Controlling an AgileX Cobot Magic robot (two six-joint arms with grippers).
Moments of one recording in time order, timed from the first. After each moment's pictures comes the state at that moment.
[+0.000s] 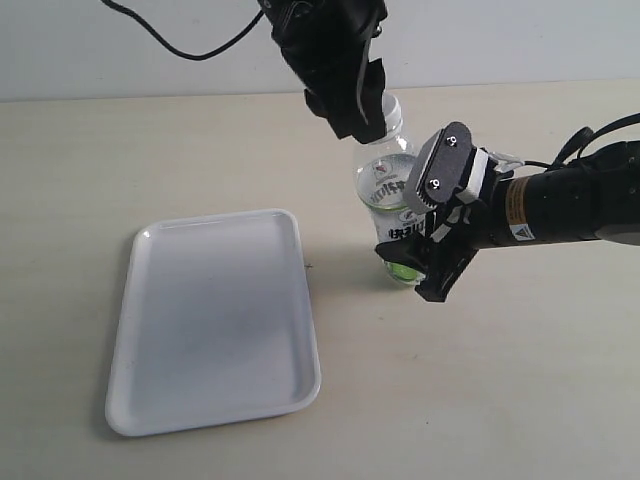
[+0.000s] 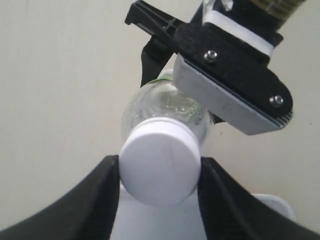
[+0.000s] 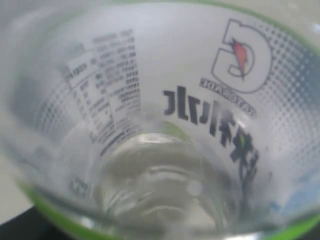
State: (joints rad) left arm -0.75 2.00 -1.96 -0.22 1.20 0.79; right arm 0.11 1.87 -0.73 -1.16 -0.54 0.35
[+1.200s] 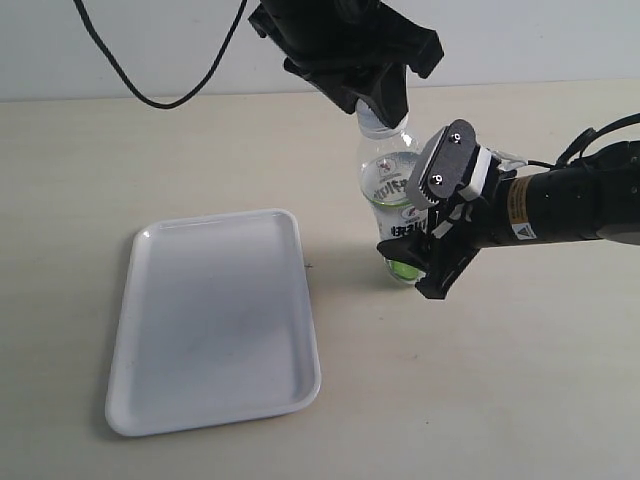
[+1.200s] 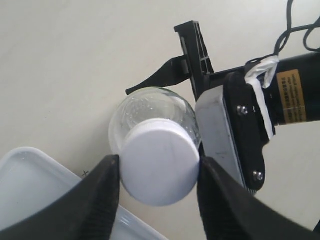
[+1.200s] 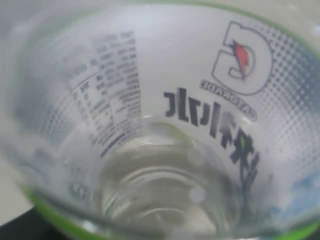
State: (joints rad) left arm -0.74 2.00 -1.95 -0.27 1.17 0.14; right arm 0.11 1.87 -0.73 -1.16 -0.54 0.38
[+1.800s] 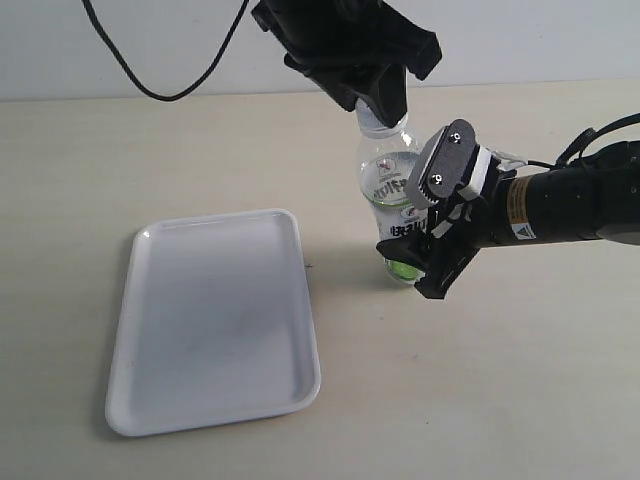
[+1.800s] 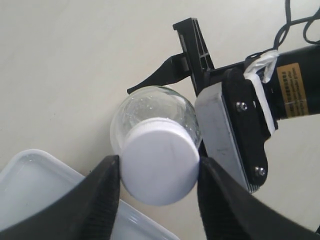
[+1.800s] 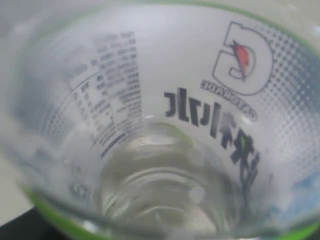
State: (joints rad) left arm -0.74 2.00 -1.98 -0.26 1.20 0.17; right arm 0.11 1.87 -0.73 -1.16 -0.54 0.38
